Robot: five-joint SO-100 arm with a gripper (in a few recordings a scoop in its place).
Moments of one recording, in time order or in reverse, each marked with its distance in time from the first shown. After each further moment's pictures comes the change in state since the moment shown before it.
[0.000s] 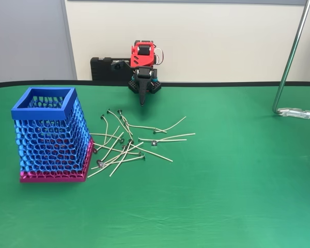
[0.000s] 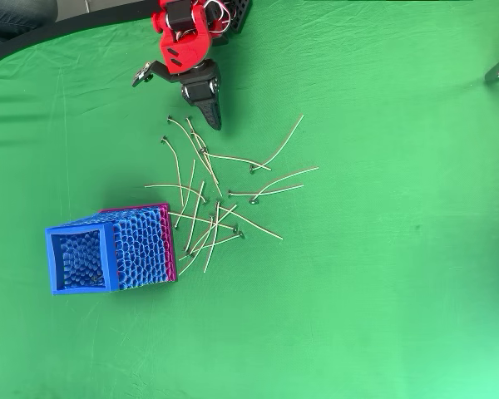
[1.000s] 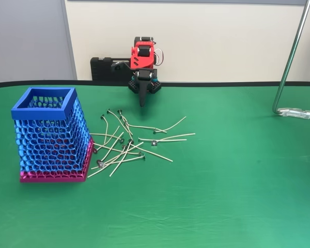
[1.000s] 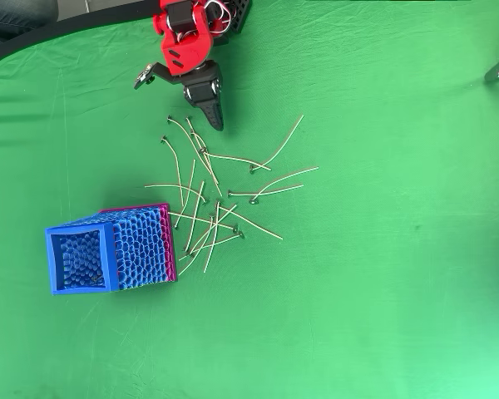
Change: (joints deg) arm 0.0 -9.8 -1.4 -4.3 -0.9
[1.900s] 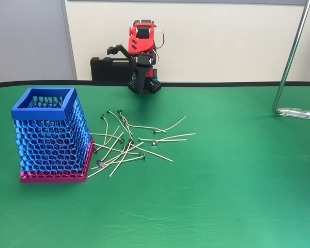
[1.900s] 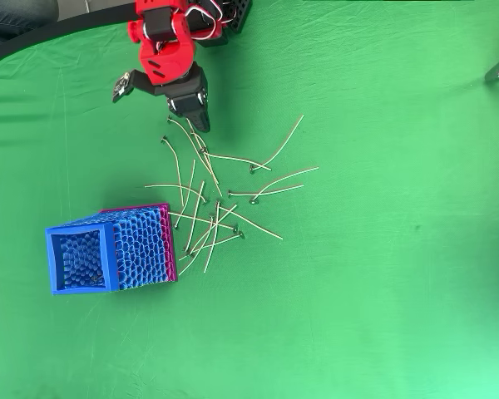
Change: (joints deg) arm -0.4 -33.7 -38.3 12.1 -5.5
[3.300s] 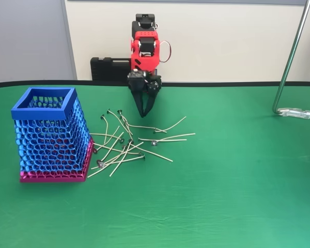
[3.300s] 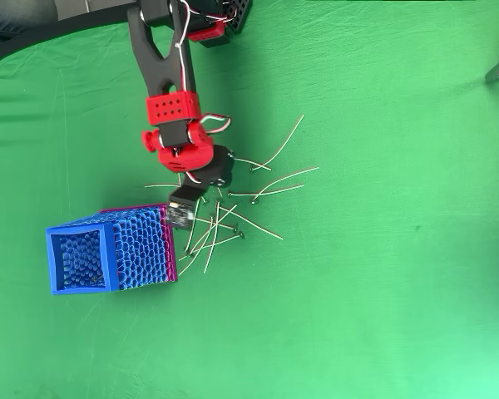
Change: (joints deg) arm -2.5 -60.6 -52.2 14.2 -63.6
